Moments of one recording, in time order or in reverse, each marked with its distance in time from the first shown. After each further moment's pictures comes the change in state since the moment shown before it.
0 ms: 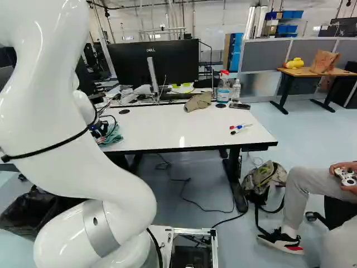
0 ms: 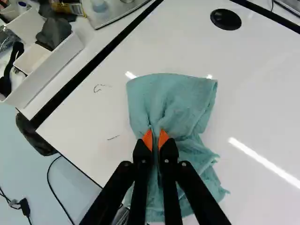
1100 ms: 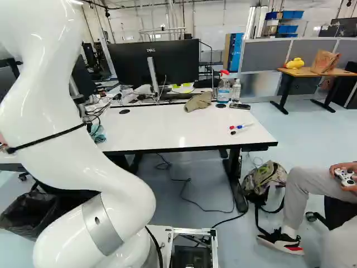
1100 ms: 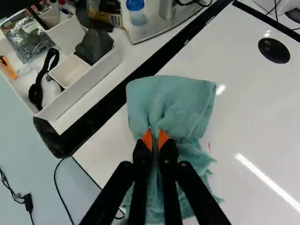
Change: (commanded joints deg) arm 5.5 -8.6 -10.3 0.0 0.0 0.0
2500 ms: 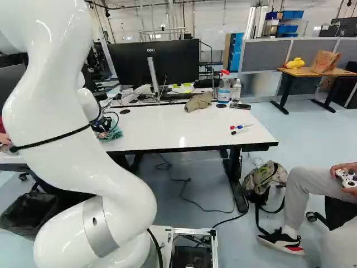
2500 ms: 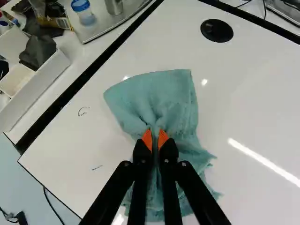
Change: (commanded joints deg) arm -9.3 4.5 5.5 0.0 0.0 0.0
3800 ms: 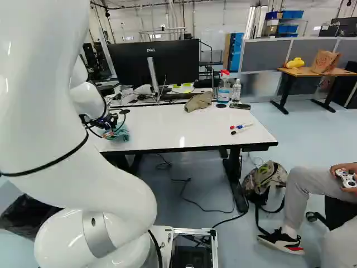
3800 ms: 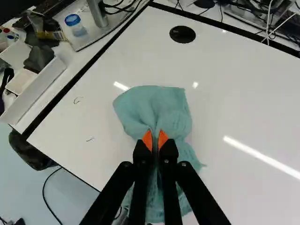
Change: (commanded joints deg) arm -4.2 14.1 9.9 0.0 0.0 0.0
